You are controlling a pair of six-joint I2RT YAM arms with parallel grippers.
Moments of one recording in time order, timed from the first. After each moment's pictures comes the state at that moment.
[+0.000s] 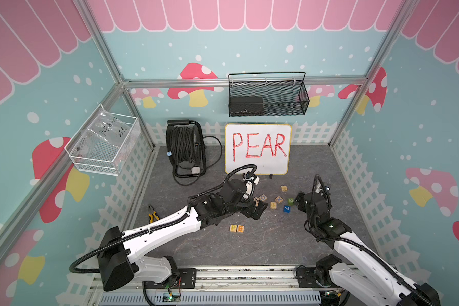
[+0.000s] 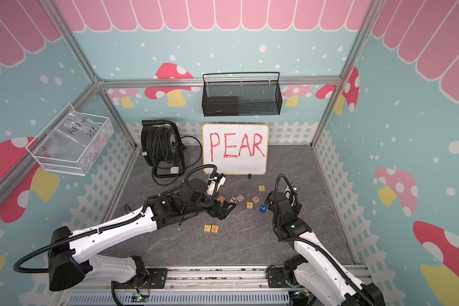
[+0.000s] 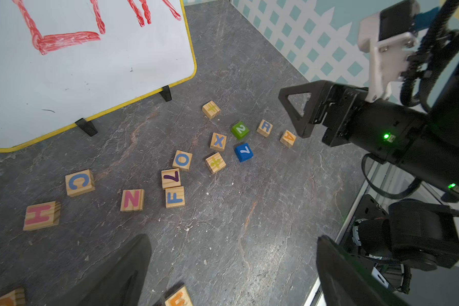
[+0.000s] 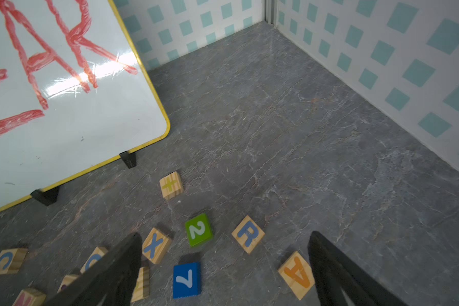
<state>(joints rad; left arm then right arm) -0.95 1.35 1.12 -0.36 0.02 -0.33 0.38 0.84 0.48 -0.27 0.58 0.61</state>
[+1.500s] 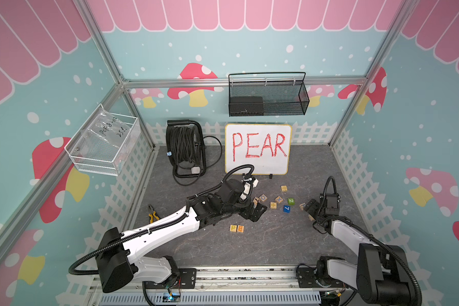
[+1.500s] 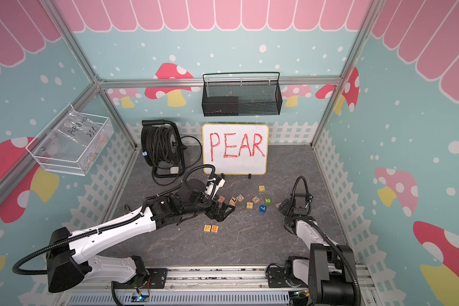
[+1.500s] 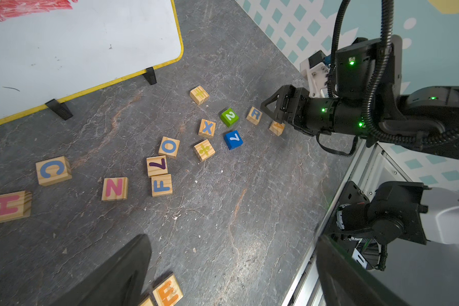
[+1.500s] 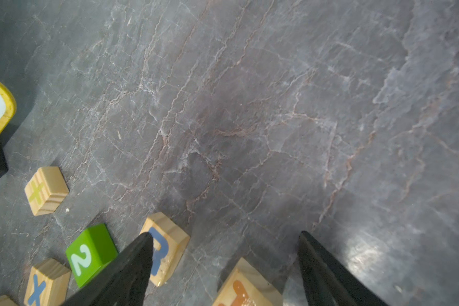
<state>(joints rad) -0.93 1.32 1.07 -0.37 0.10 -0.36 -0.07 1.20 0.39 -0.09 0.09 0.68</state>
